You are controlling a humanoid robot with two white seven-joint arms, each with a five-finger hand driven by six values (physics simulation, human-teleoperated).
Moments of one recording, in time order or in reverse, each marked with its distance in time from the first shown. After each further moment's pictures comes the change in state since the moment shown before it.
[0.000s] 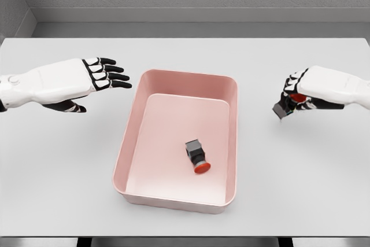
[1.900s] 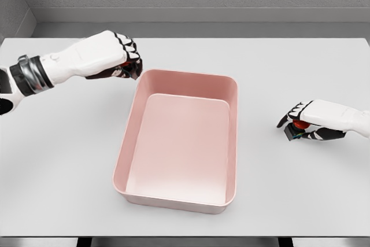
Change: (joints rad) left arm -0.003 -0.346 0.129 0.192 -0.120 -0.001 0.015; right arm 0.109 0.028 0.060 0.148 0.005 0.000 0.001
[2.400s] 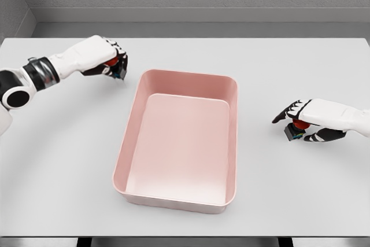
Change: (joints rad) left arm -0.060 -0.149 0.005 0.419 -0.153 0.001 0.017; right arm -0.003 -0.015 0.001 -0.034 -0.008 0.000 0.000
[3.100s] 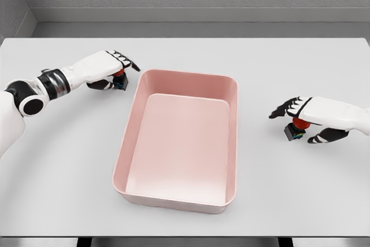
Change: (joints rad) left arm 0.009 -0.083 -0.007 0.147 -0.098 0.000 0.009; right arm -0.003 -0.038 -0.003 -0.063 -0.019 0.000 -0.004
